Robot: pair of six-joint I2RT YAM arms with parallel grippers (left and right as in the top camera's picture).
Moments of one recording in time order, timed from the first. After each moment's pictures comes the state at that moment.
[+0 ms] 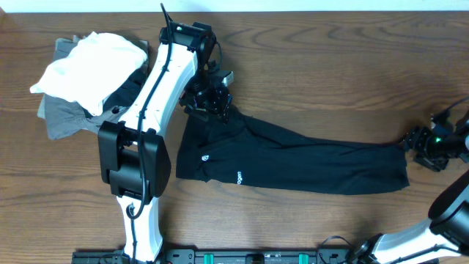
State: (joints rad) left arm -0.30 2.11 1.94 -1.57 0.34 0.11; right arm -0.67 1.82 1.15 -0.87 -0.32 -0.09
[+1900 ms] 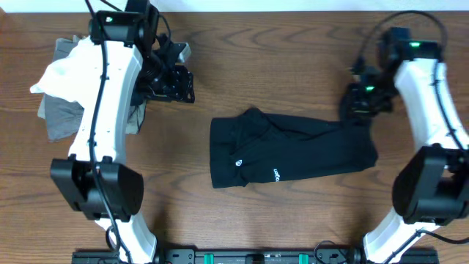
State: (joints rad) left arm -0.10 1.93 2.00 -1.60 0.32 0.14; right arm -0.02 1.89 1.62 -1.32 -0.21 -0.05
